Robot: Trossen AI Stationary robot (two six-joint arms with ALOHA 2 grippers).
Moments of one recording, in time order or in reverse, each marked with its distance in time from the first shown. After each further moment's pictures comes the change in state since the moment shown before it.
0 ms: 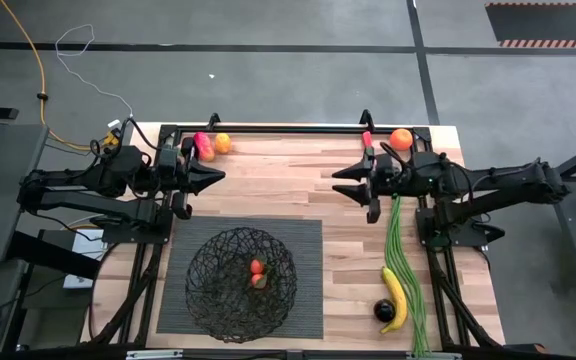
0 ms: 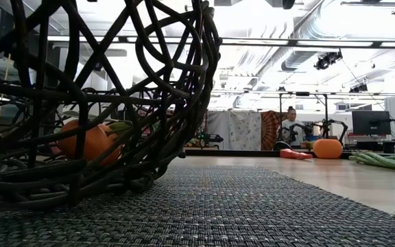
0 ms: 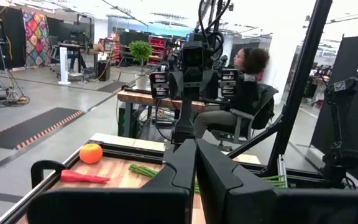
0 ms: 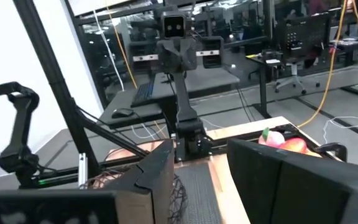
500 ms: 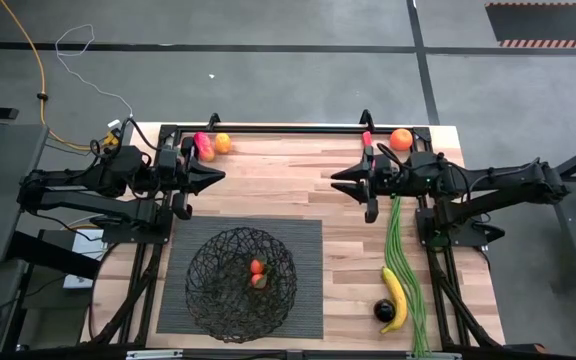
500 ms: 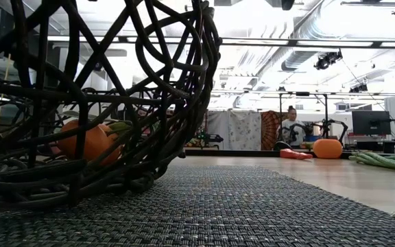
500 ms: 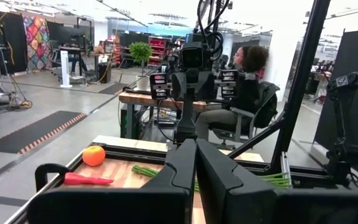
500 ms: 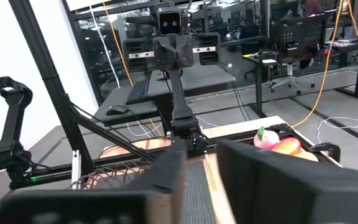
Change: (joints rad) left arm 0.000 0.000 0.000 0.000 0.000 0.029; right arm -0.001 0.009 0.000 0.000 0.010 -0.018
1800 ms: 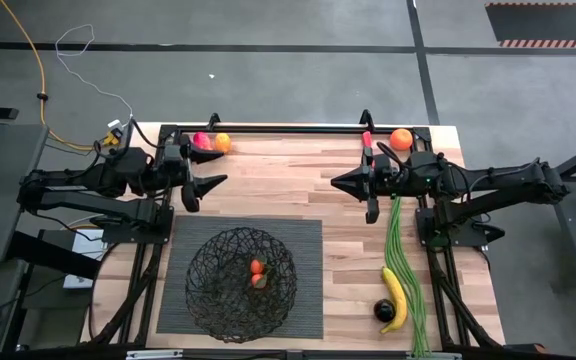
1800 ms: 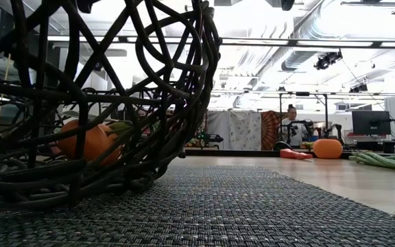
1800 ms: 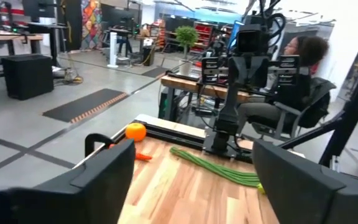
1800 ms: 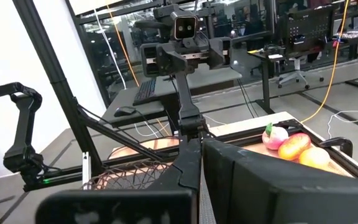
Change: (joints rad) left arm 0.000 0.000 0.000 -0.087 -0.198 -0.055; right arm 0.000 0.000 0.001 0.000 -0.022 0.046
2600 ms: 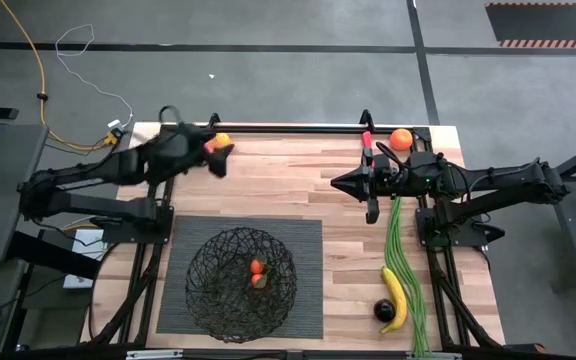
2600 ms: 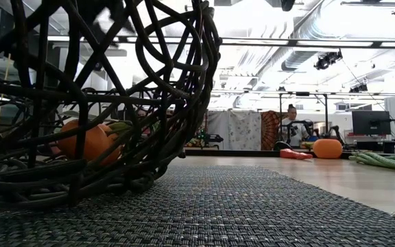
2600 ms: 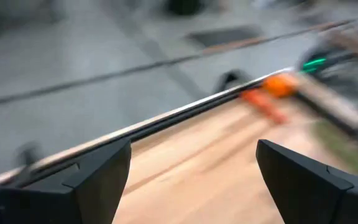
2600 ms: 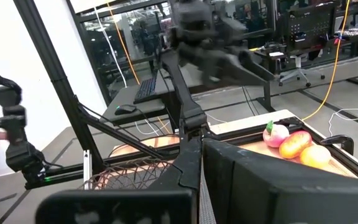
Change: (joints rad) left arm 0.281 0.264 0.167 -0.392 -0.292 -0.332; right arm 0.000 0.000 0.000 -0.008 -0.004 0.001
